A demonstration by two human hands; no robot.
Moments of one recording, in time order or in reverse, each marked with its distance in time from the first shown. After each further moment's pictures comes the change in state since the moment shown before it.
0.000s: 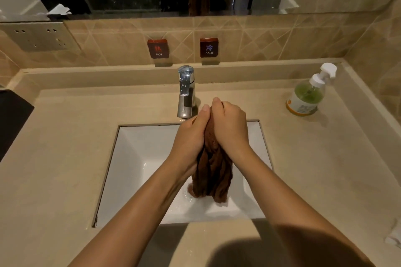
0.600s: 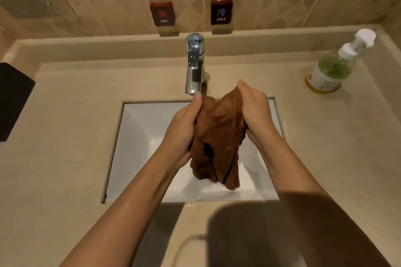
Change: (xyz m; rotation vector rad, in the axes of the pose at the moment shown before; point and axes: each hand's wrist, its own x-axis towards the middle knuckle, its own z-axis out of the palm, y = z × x) left_hand 0.006 -0.017 -0.039 -0.049 -0.066 -0.088; right_hand 0.013 0.050 0.008 0.417 -0.065 0.357
